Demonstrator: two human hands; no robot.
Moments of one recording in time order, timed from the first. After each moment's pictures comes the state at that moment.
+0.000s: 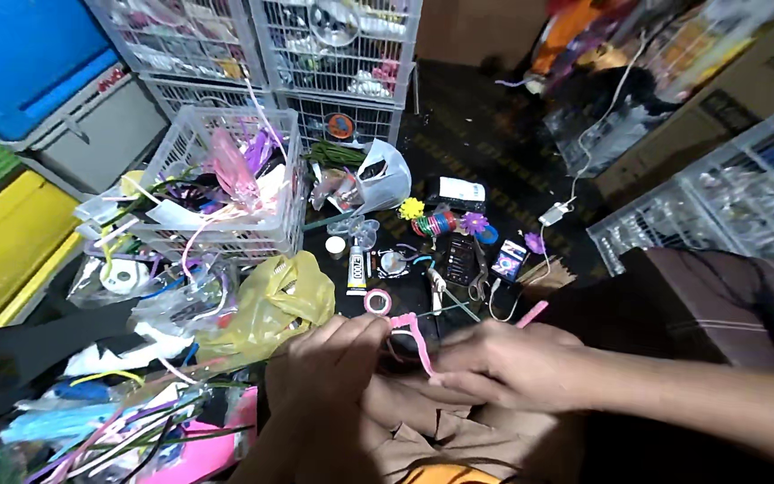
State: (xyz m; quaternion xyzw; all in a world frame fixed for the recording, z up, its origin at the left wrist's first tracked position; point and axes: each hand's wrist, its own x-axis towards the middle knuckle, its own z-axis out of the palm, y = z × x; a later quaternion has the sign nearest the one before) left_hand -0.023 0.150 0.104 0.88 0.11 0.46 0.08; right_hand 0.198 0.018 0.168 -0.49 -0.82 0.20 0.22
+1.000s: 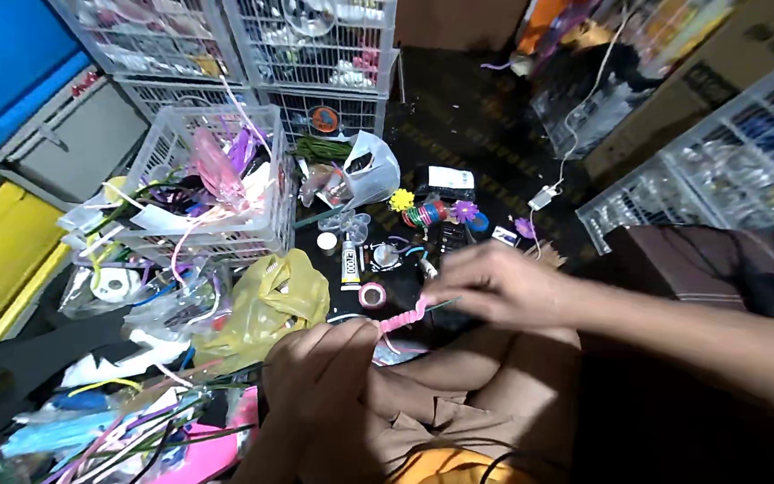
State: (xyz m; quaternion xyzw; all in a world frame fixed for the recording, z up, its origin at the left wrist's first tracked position) left_hand -0.031 0.138 0.112 0.86 0.11 0.50 0.07; right_hand 0.232 0.036 0.185 -0.52 -0.80 0.13 0.27
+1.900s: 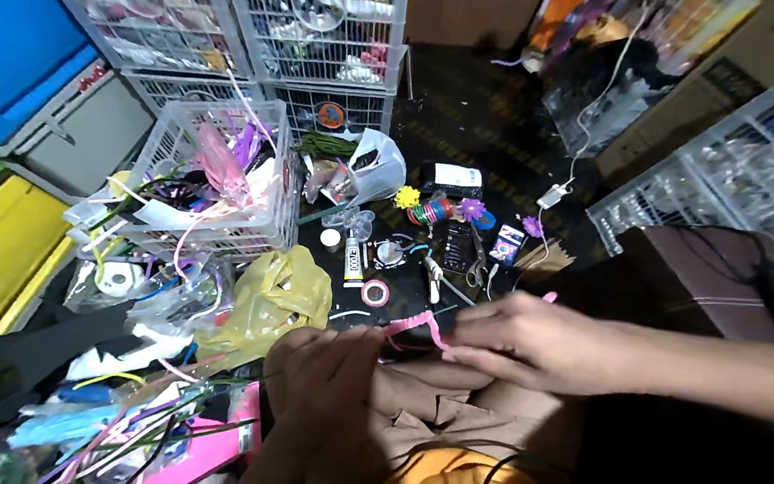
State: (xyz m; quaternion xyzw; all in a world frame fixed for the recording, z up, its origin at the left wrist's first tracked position) left_hand -0.029 0.130 0.094 0.87 0.13 0.46 0.08; right_hand 0.206 0.010 0.192 -0.51 -0.82 0.12 0.22
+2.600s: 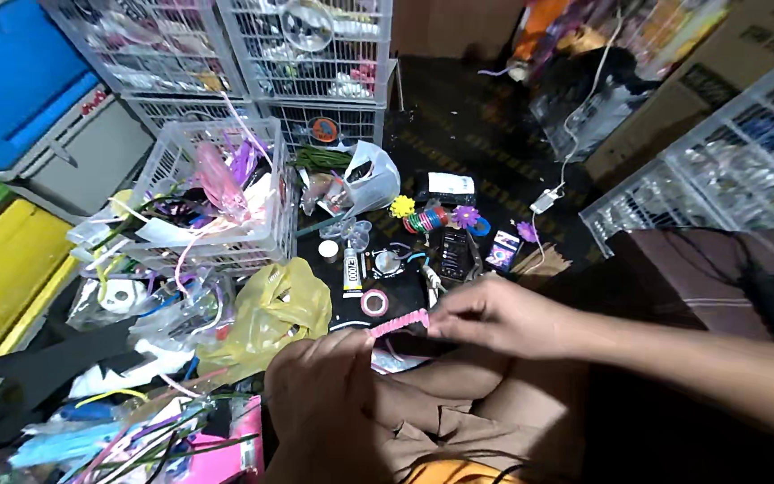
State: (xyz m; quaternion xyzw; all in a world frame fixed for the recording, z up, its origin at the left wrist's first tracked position) left_hand -0.017 0.128 0.087 0.83 0.19 0.51 0.13; right_hand 0.226 0.025 0.176 -0.57 -0.72 0.26 0.28
